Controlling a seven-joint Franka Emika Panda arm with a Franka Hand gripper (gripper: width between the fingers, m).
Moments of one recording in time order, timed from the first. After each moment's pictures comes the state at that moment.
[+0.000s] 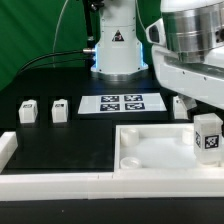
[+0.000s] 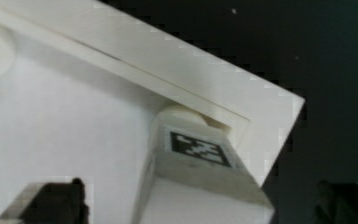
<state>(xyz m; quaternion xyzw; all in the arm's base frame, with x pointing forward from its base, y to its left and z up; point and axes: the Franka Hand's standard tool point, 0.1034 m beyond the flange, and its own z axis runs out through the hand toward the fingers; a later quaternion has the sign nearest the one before) 0.626 0.116 0.082 -0.89 0.45 0.04 0.08</state>
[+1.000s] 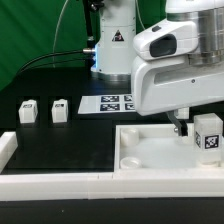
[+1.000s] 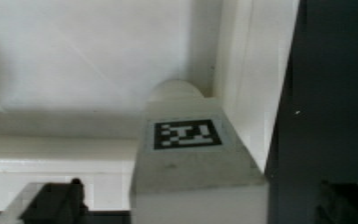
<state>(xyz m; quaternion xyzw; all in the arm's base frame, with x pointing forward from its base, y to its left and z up) 0.627 0.115 0.081 -1.00 -0.03 0.00 0.06</state>
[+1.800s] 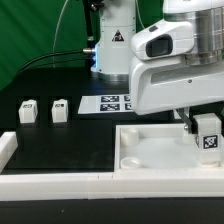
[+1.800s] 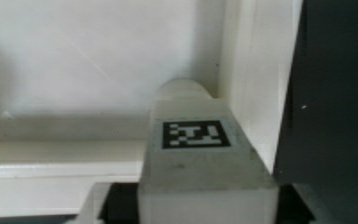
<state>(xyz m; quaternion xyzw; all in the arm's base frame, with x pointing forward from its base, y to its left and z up) 0.628 0.111 0.081 -1.00 -0.01 0.00 0.06</state>
